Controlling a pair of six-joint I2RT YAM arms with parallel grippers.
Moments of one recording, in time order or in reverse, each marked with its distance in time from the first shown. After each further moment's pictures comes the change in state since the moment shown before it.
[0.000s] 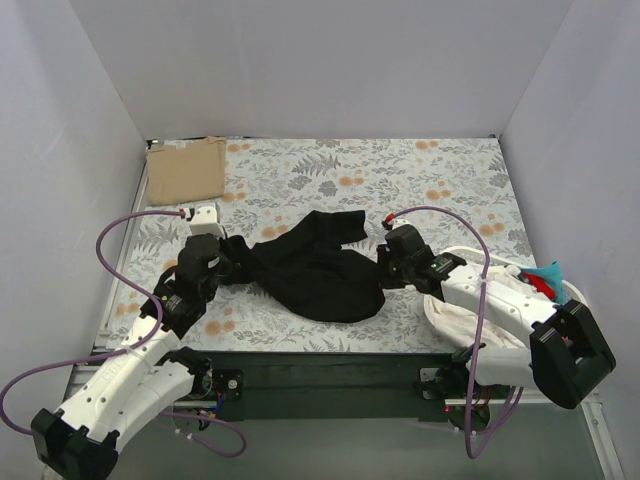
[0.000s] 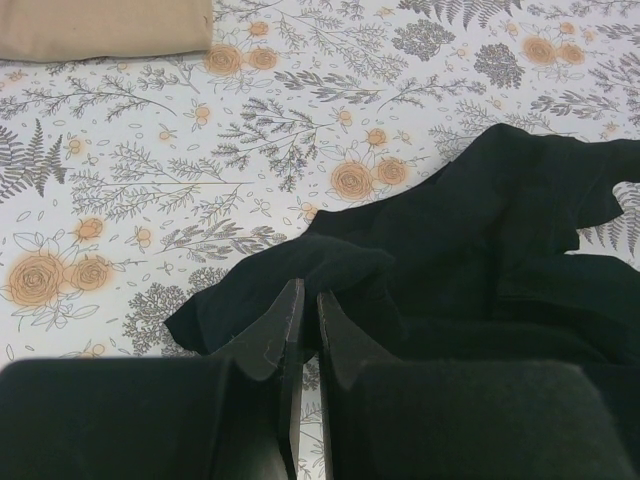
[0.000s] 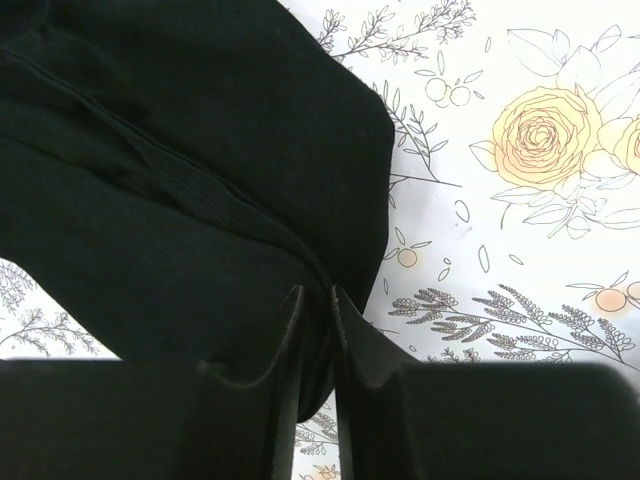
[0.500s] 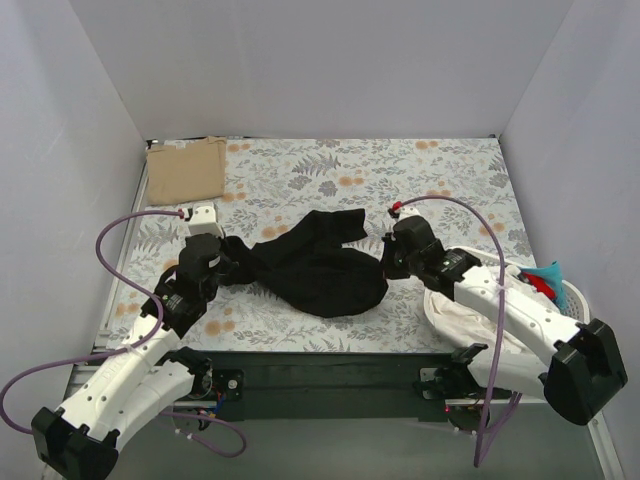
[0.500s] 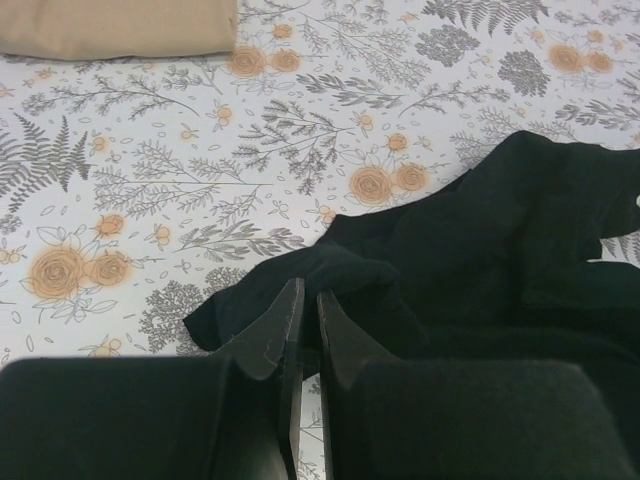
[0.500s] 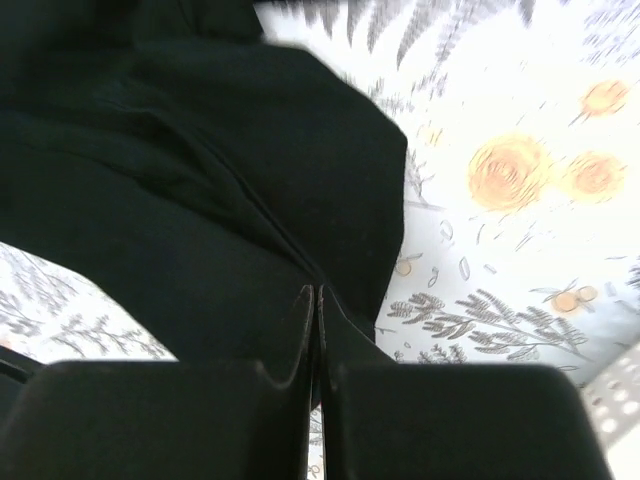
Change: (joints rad) left arm 0.000 0.006 0.000 -0.001 -0.027 0.000; right arm -0.003 -0.069 0.052 -0.057 0.027 -0.021
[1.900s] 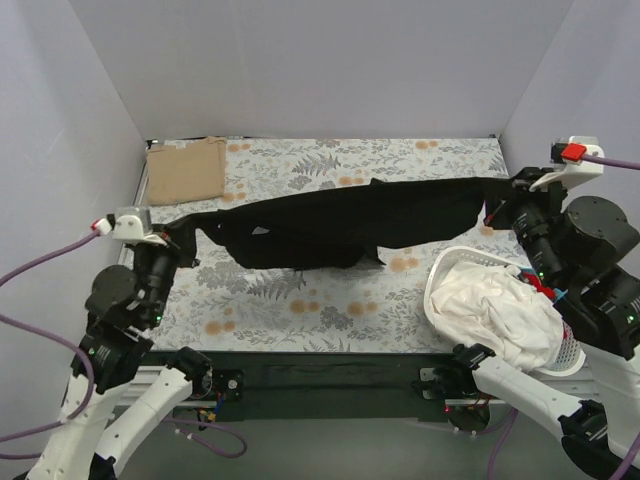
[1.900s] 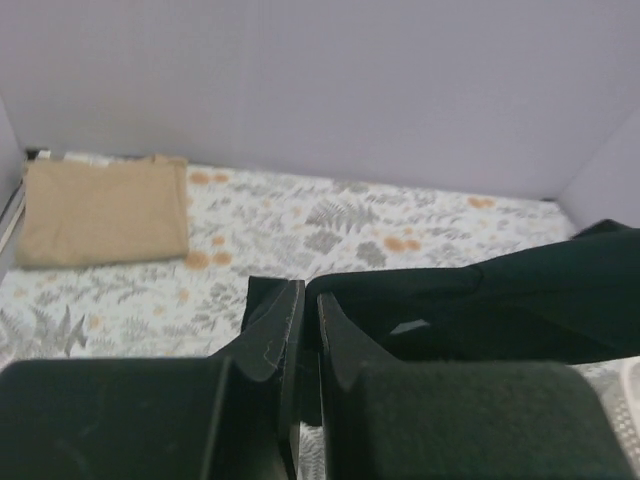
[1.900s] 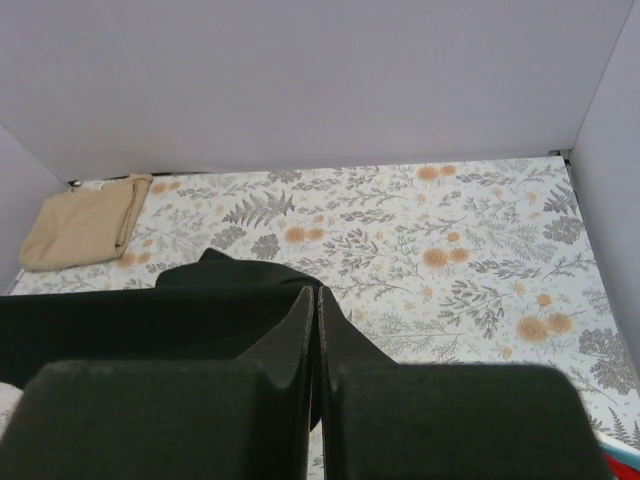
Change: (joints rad) left arm -0.003 -0.250 0.268 -0.082 0.046 0.080; right arm -0.084 -0.337 0.803 -0.392 0.360 -0.257
